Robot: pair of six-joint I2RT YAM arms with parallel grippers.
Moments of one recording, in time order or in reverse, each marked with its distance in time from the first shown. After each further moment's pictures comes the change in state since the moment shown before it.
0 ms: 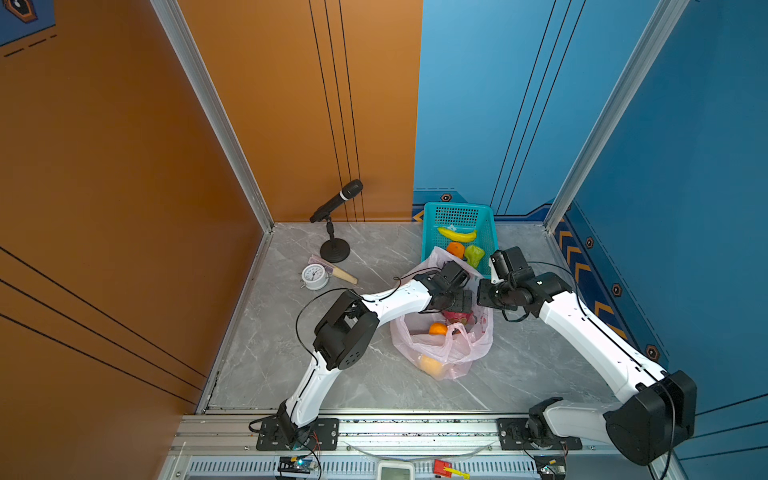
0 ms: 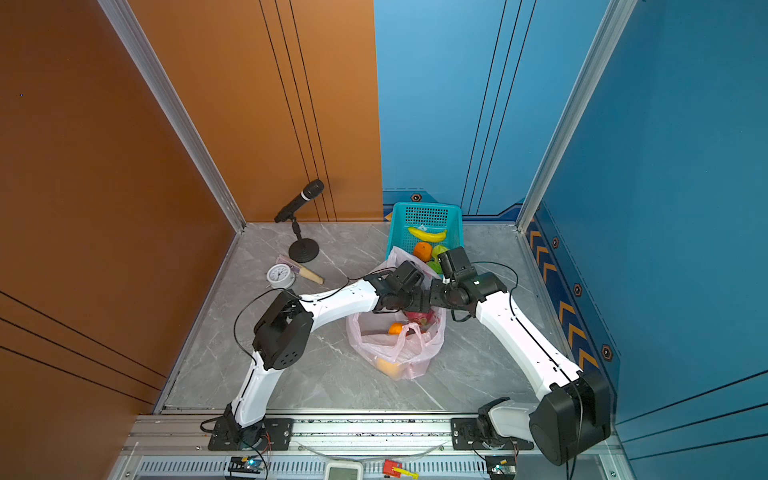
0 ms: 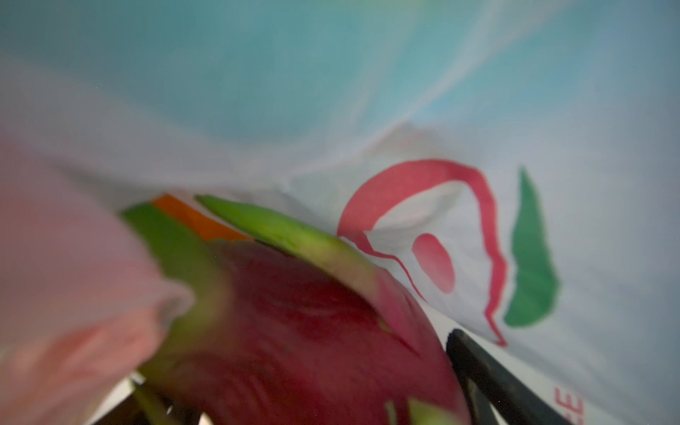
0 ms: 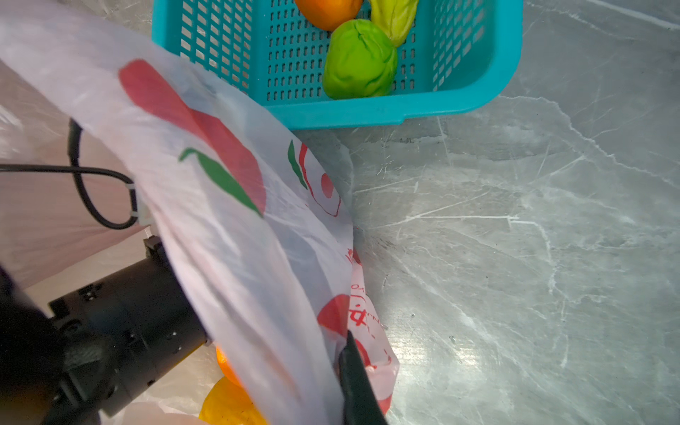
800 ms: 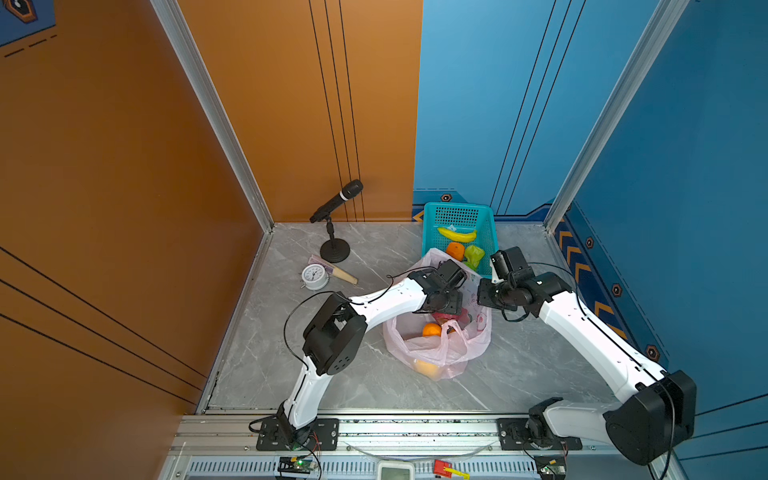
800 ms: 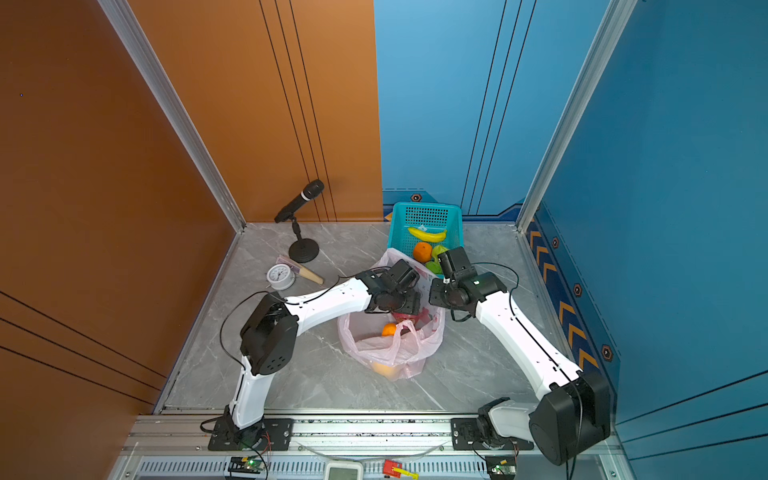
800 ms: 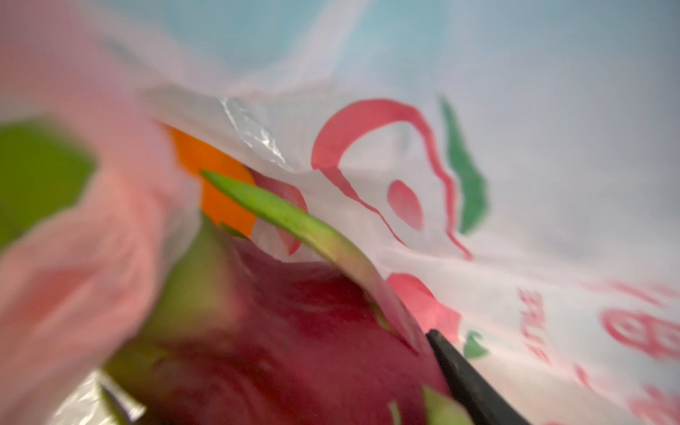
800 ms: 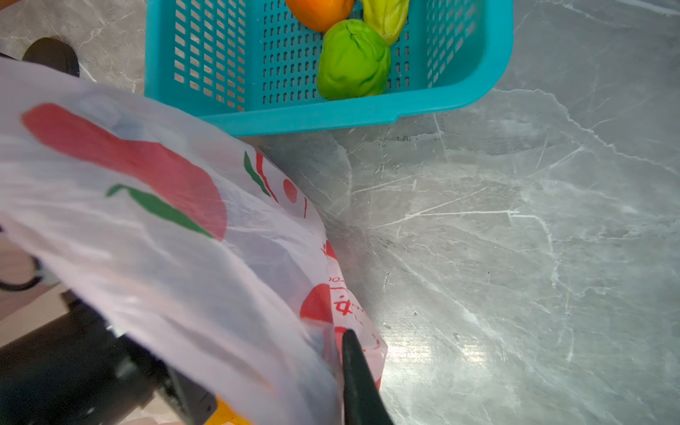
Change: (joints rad) left arm -0.013 -0.125 -0.055 -0.120 -0.035 0.048; right arm -0.002 0.011 0.003 0.000 0.006 0.035
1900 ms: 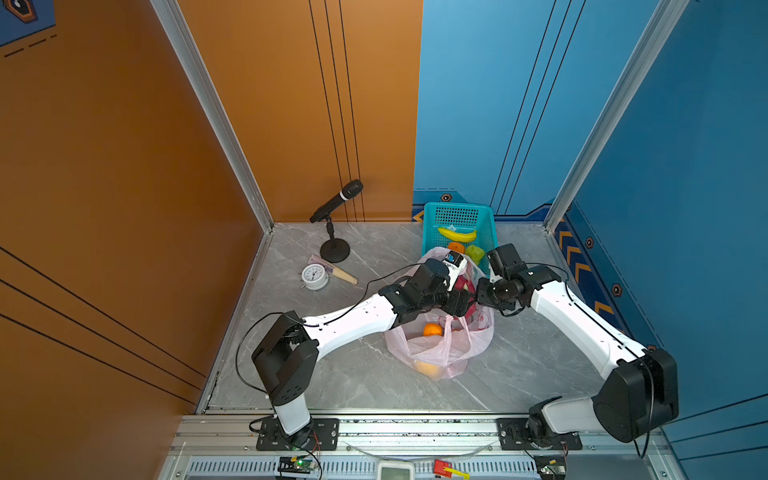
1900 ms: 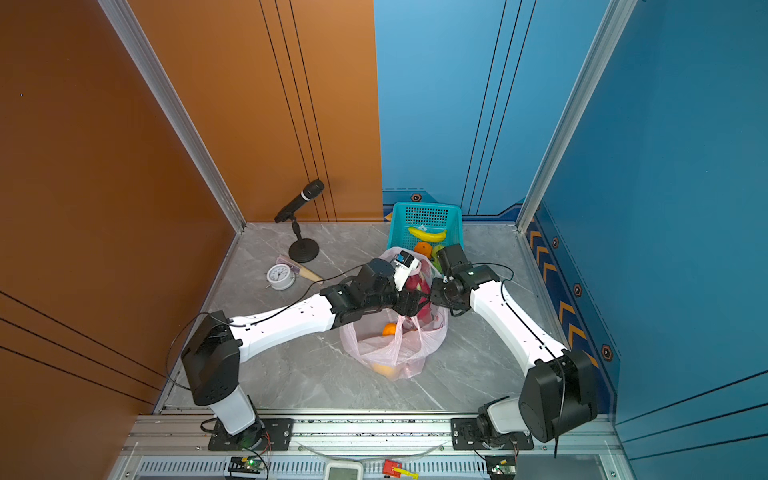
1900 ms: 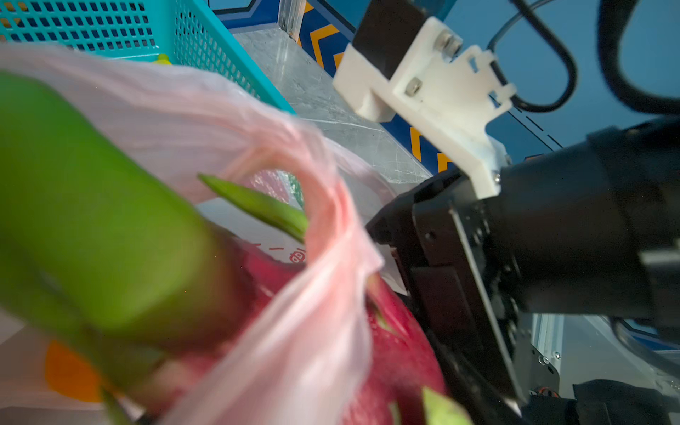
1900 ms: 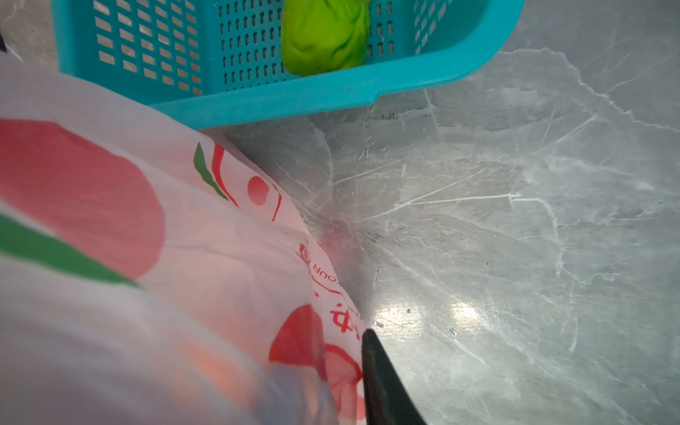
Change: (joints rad) left arm -0.028 -0.345 -0.359 0.540 0.168 0.299; right arm -0.044 0.096 0.029 -0.031 -0.033 0.010
